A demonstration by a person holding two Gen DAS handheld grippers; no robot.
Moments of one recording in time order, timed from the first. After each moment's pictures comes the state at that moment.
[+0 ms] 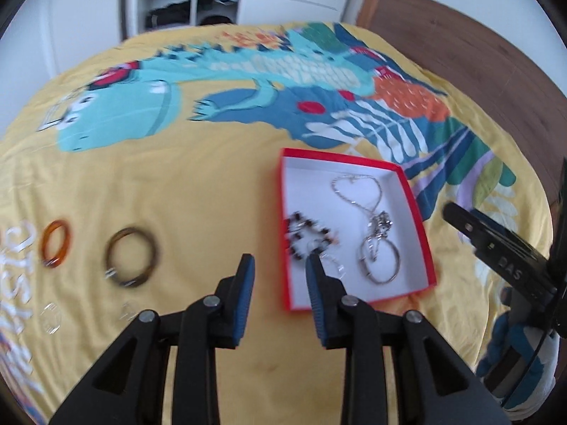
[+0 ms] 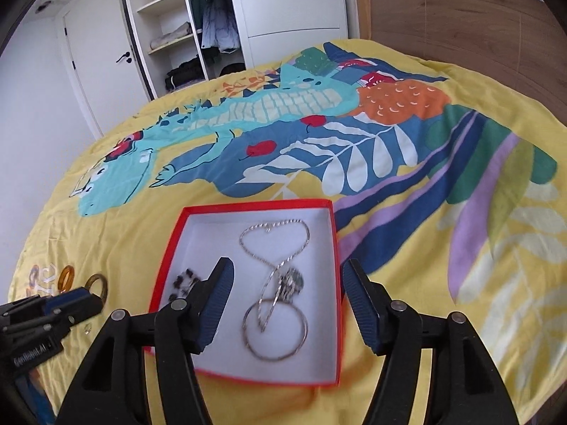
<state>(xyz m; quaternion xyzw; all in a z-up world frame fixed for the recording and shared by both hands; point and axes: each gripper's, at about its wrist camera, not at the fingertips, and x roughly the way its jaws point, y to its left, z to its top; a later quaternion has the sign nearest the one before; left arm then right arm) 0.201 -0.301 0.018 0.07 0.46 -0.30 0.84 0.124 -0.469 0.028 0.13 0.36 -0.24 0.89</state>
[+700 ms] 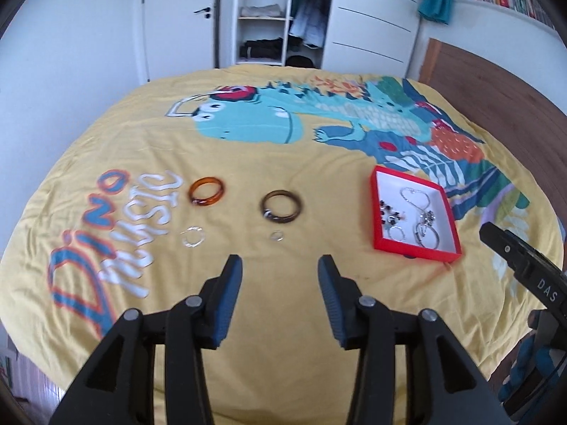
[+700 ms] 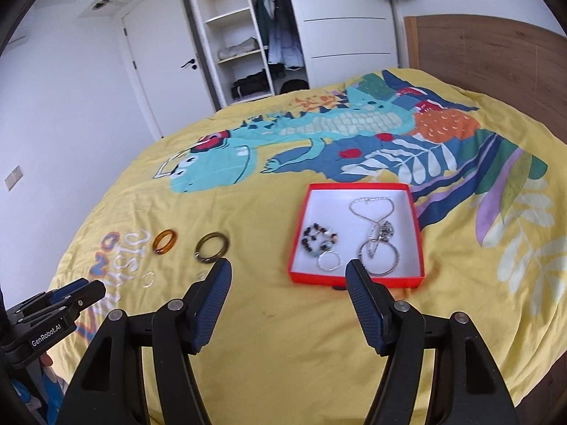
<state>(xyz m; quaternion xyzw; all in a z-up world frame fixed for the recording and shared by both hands) 0.082 -0.109 0.082 0.02 0.39 -0.16 0.90 0.042 -0.289 0.080 0.11 0.33 -0.14 0.93</state>
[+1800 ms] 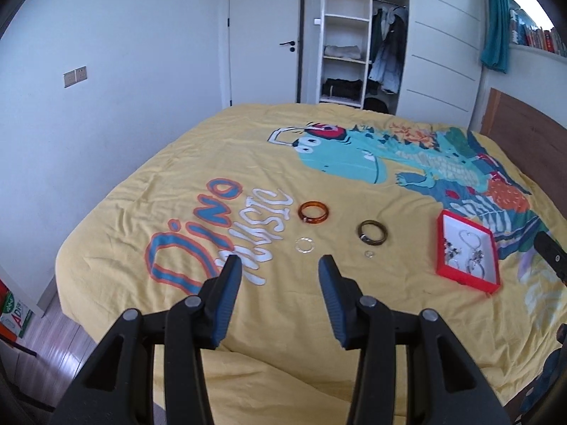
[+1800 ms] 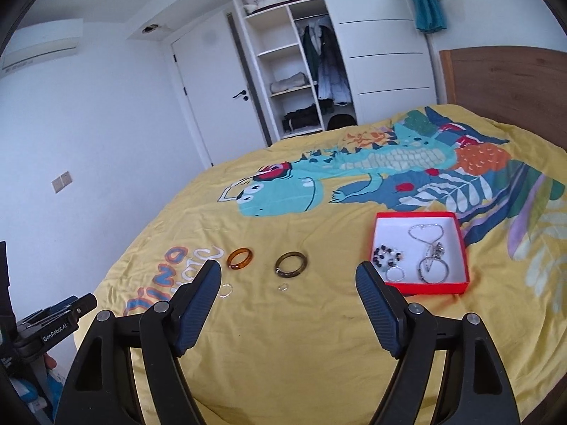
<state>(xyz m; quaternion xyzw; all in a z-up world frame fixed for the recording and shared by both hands) 0.013 0.008 0.132 0.00 0.33 -0.03 0.94 -0.001 -0.208 0.126 0.11 0.25 -0.08 0.96</state>
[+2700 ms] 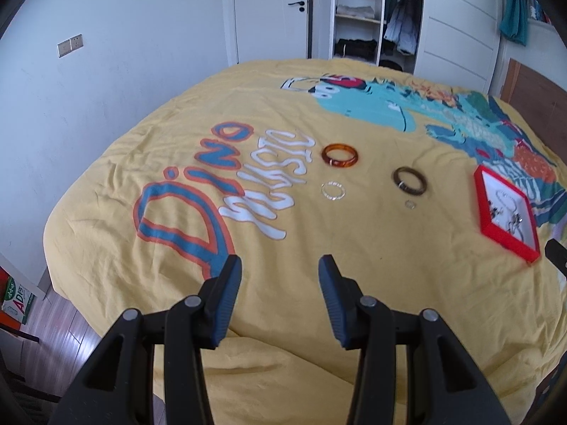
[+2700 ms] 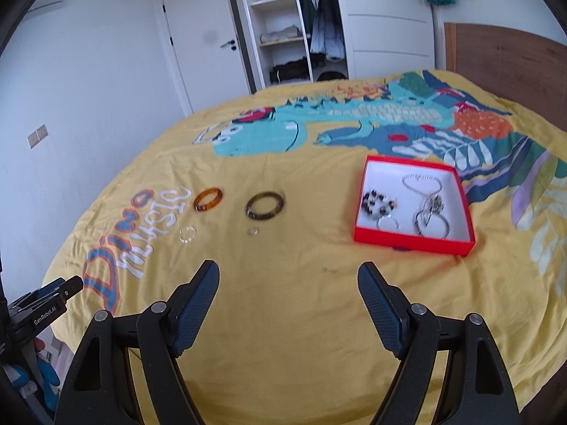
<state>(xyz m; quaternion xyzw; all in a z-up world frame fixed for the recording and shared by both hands) 0.056 0.030 0.018 0.01 0.40 0.00 0.91 0.037 -0.207 0.029 0.08 0.36 -0.09 0.93</state>
